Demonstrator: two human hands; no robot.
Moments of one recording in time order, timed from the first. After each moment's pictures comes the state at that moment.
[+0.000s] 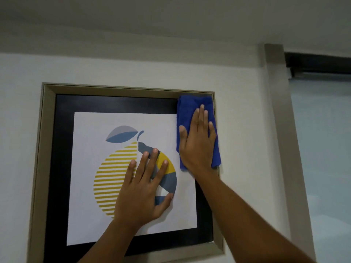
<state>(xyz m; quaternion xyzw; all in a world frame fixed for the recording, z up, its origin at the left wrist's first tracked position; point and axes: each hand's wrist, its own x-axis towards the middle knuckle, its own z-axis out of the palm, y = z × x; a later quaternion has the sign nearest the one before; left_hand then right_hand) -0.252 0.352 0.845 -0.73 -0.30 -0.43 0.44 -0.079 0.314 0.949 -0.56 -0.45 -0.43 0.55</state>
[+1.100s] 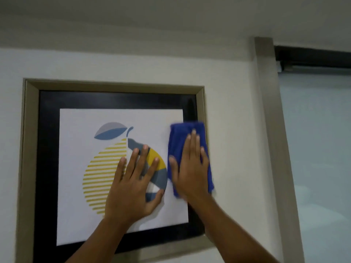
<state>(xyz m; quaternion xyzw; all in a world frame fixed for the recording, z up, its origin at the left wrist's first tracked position) -0.252 0.351 0.849 -0.73 -0.29 -0.42 0.44 -0.078 0.303 0.877 -0.56 -0.51 -0.40 0.51</state>
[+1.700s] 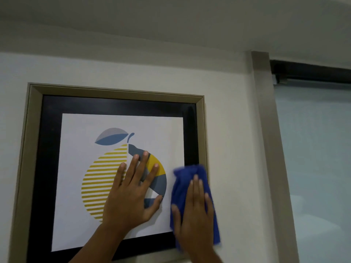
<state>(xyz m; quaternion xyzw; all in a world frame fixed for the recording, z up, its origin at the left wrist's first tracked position) -0.254 0.350 0.845 -0.74 -0.30 -0.41 0.44 -0.080 0.293 0.780 -0.59 -0.49 -0.41 0.50</state>
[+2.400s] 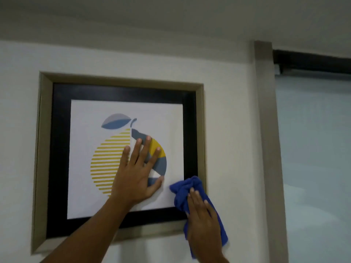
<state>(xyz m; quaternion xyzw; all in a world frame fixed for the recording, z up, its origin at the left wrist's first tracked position) -0.251 0.339 0.840 -0.76 -0.29 -0.41 0.41 -0.050 0.257 0.712 -0.62 -0.51 -0.39 0.45</state>
